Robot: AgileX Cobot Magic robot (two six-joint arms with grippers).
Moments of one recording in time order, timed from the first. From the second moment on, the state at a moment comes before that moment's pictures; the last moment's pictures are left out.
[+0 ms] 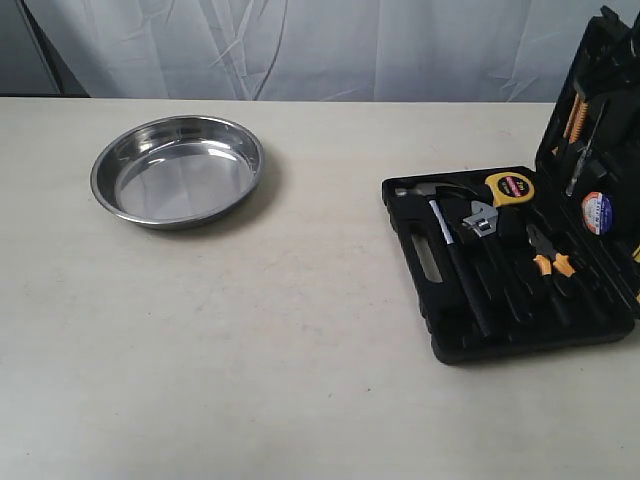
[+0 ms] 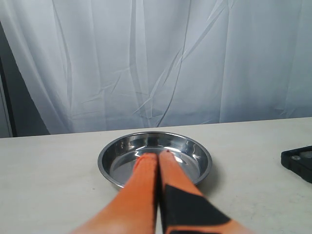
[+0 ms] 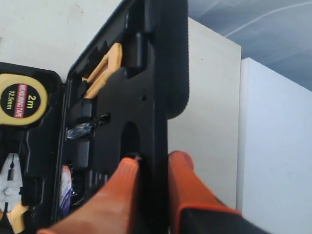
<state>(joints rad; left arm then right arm) -0.10 0.01 0.00 -0.04 0.05 -0.02 0.14 1.62 -1.29 -0.62 0.84 0.13</state>
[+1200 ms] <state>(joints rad) -0.10 0.01 0.00 -0.04 0.05 -0.02 0.13 1.74 -1.30 -0.87 0.88 0.28</state>
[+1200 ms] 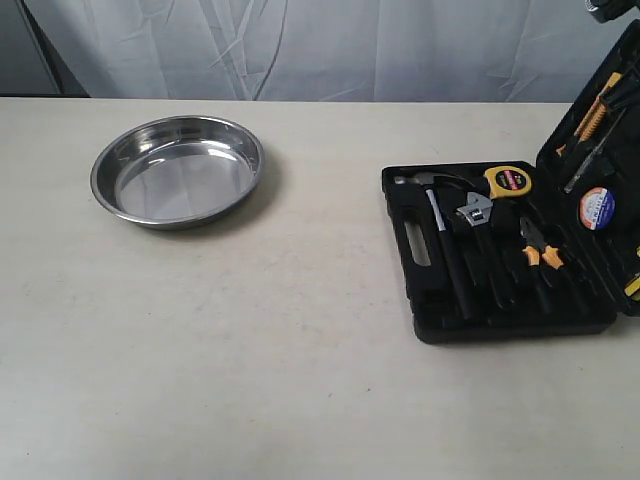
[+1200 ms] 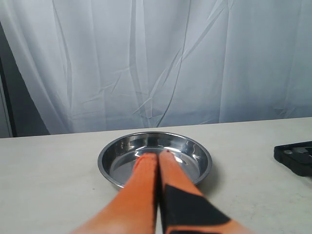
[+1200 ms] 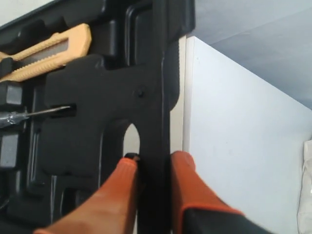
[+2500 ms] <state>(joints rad) -0.10 0.01 0.00 -0.04 0.05 -0.02 0.13 1.87 -1.28 -0.82 0.90 0.50</state>
